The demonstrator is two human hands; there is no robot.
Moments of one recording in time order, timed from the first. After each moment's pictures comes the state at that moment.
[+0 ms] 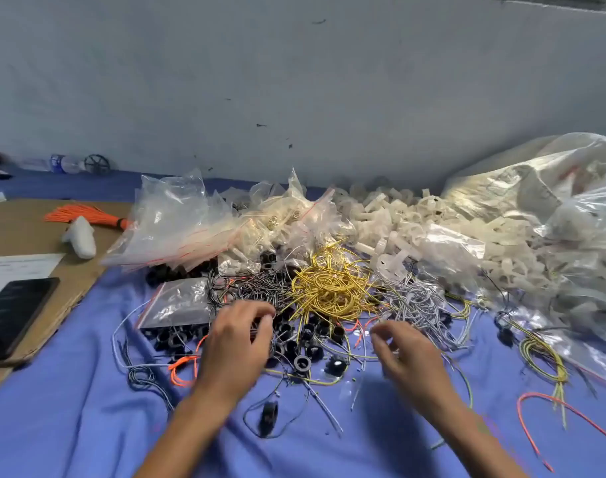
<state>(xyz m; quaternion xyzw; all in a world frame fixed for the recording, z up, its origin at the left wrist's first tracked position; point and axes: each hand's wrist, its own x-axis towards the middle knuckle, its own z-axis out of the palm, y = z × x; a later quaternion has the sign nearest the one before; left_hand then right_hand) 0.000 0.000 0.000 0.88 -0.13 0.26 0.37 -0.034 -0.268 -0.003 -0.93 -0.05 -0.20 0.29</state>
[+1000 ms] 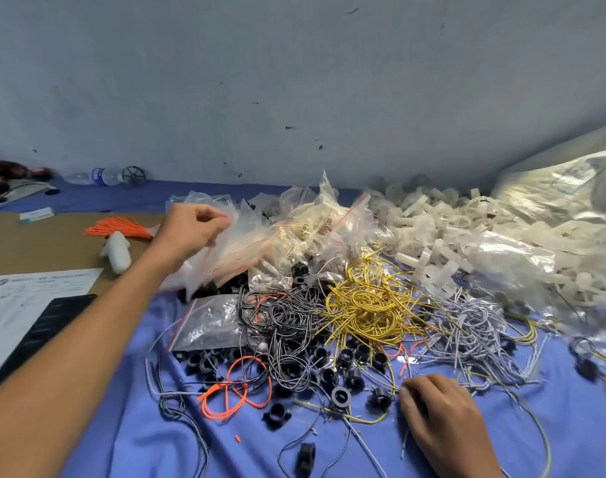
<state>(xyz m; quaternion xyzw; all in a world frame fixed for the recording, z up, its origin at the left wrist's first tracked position) 0.180 0.127 0.107 0.87 0.00 0.14 0.47 -0.026 -0.248 -0.047 -0.95 -0.02 -0.28 0.17</state>
